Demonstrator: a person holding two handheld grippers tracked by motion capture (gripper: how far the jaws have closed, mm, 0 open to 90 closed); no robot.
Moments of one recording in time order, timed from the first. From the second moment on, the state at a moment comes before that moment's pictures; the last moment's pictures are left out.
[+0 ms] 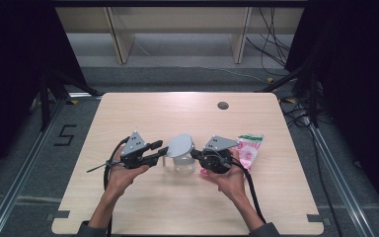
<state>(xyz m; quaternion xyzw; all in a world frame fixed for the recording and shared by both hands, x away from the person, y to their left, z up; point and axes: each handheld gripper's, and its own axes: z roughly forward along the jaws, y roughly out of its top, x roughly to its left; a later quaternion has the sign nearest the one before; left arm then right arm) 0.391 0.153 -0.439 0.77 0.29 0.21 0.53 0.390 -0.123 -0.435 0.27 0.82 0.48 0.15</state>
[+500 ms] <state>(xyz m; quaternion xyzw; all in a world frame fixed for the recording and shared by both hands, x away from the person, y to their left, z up) 0.355 0.162 -0.461 0.79 0.30 0.22 0.49 0.389 -0.100 -0.422 0.26 0.81 0.49 0.17</state>
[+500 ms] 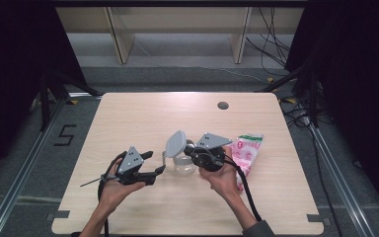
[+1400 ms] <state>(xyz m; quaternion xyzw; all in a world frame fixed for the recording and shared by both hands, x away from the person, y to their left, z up) 0.343 0.169 -0.480 0.80 0.31 0.23 0.46 0.376 -0.101 -0.408 0.25 0.81 0.51 0.17</state>
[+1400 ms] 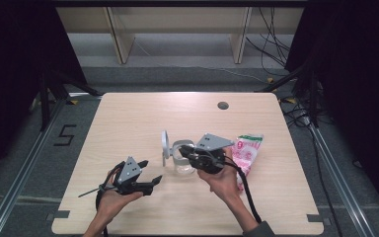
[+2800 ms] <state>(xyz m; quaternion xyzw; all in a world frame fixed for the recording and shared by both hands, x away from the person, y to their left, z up) 0.345 0.160 -0.486 0.80 0.32 0.20 0.46 0.371 -0.281 -0.473 0.53 0.69 0.45 0.21</state>
